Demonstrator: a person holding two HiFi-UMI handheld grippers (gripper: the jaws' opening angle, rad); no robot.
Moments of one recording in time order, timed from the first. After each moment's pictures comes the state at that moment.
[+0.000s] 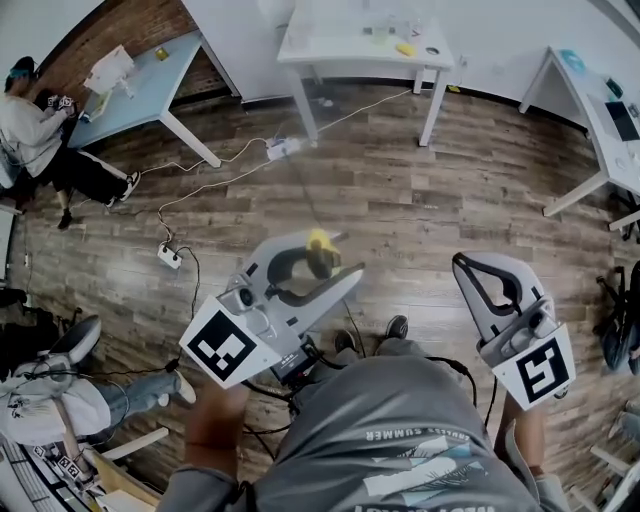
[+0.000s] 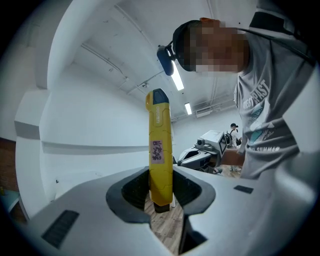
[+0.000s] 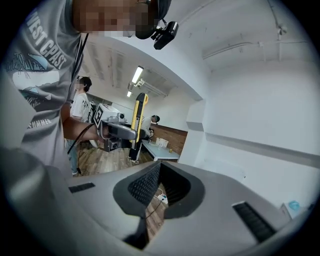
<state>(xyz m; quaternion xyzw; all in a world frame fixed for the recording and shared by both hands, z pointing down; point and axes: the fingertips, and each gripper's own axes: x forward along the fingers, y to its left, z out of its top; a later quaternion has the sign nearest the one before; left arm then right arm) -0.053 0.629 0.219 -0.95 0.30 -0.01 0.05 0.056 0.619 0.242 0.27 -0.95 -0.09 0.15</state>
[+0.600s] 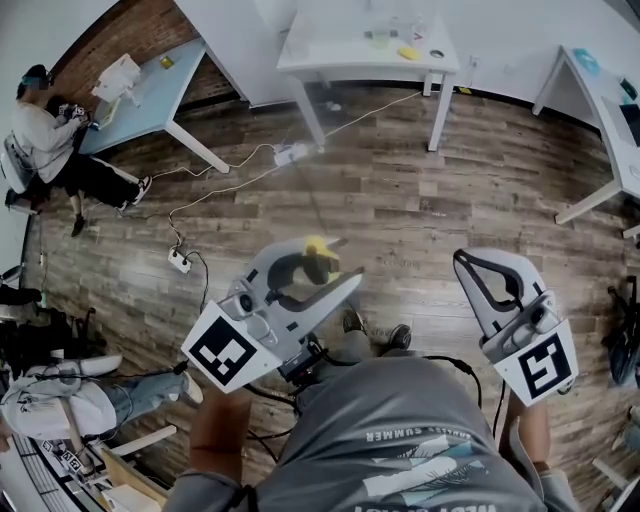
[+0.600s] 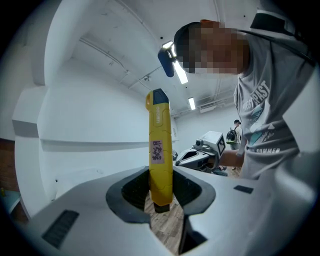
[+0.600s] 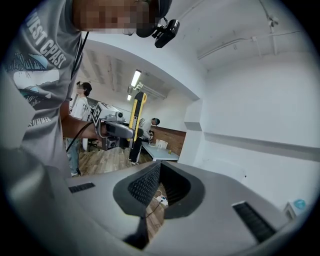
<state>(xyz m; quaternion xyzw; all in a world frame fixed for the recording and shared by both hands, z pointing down) -0.008 0.569 0.217 -0.95 0.31 -0.03 0.04 0.102 0.550 0.247 0.26 -0.95 -0.09 0.13</state>
